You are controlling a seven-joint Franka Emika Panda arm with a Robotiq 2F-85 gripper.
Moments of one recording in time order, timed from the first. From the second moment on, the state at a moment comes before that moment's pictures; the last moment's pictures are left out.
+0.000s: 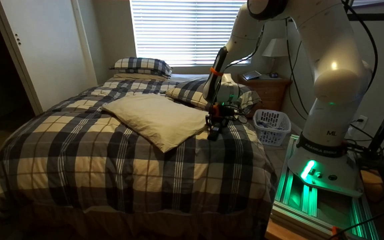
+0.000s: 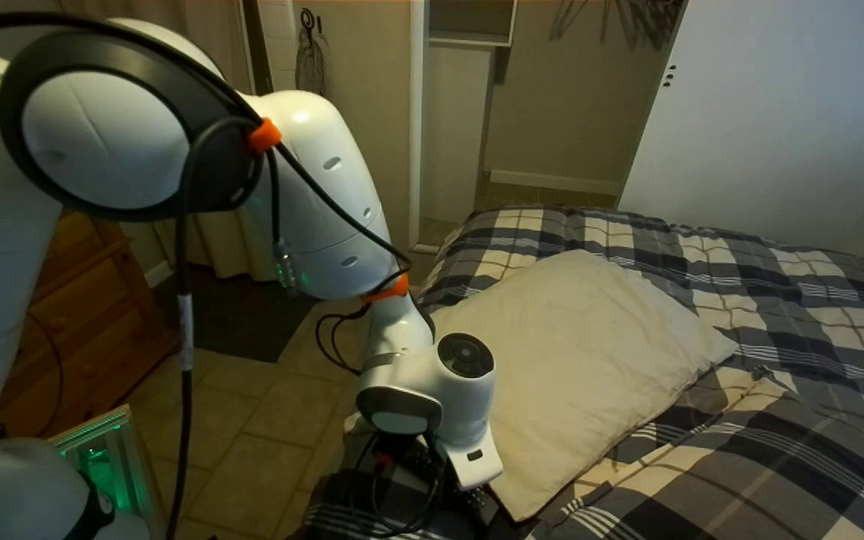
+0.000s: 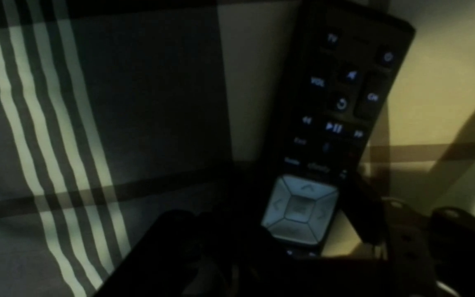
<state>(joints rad) -0.24 0.59 -0.11 -2.30 0.43 2.90 0.35</state>
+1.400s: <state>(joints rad) 0.14 0.20 -0.38 -2.41 -0.17 2.65 0.63</state>
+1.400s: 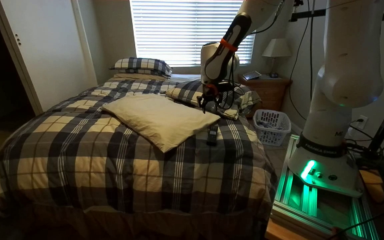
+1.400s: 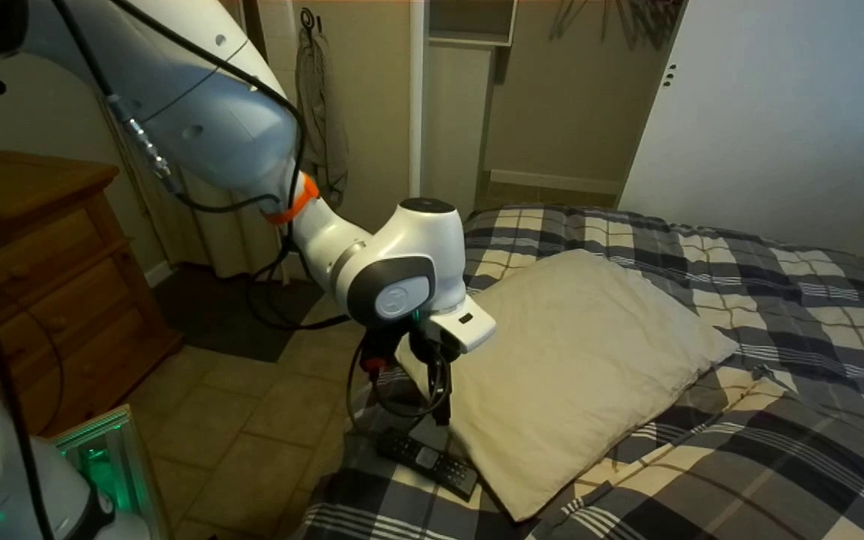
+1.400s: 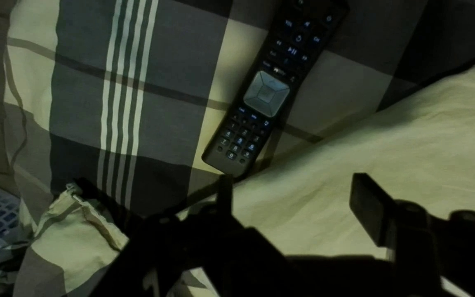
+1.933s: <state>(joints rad) -0.02 0.30 -0.27 -2.47 0.01 2.79 0.64</state>
